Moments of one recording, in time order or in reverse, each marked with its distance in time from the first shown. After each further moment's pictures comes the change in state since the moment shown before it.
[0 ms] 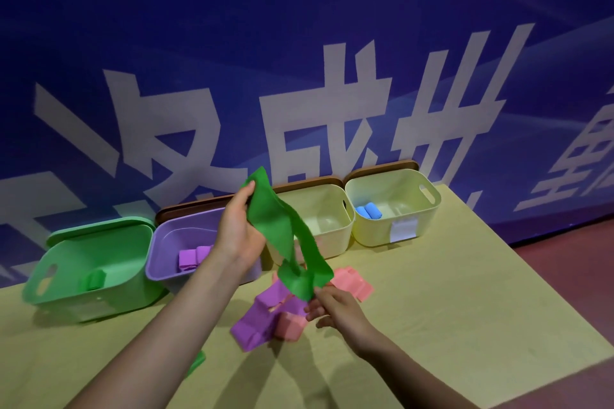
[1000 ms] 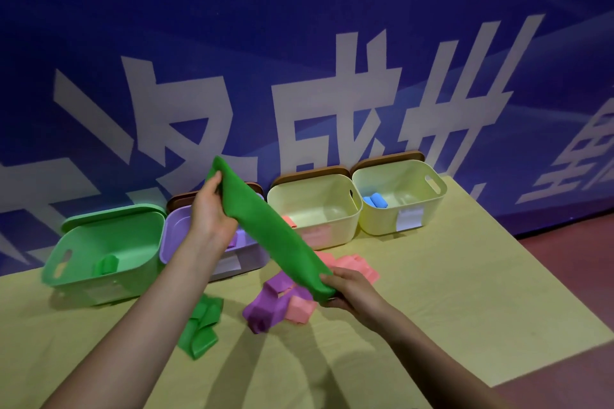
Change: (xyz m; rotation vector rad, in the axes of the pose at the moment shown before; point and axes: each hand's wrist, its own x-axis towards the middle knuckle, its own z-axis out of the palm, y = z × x) left_hand 0.005 0.038 -0.043 0.077 0.217 0.087; right_hand -0.003 -0.014 0.001 0.078 -0.066 0.086
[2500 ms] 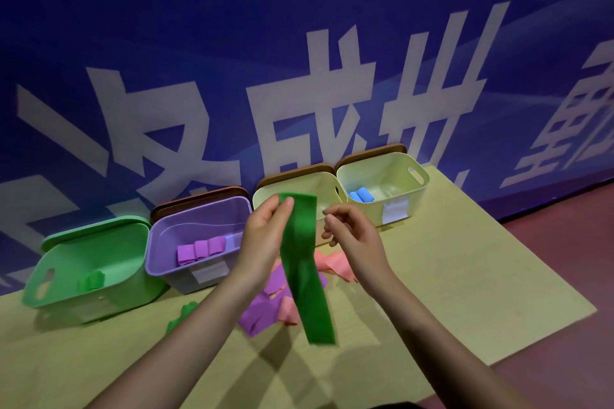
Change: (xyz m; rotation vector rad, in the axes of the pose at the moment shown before) left_hand -0.063 -0.064 0.032 0.594 -0.376 0.194; right_hand -0.051 -0.084 0.008 -0.035 0.251 -0.671
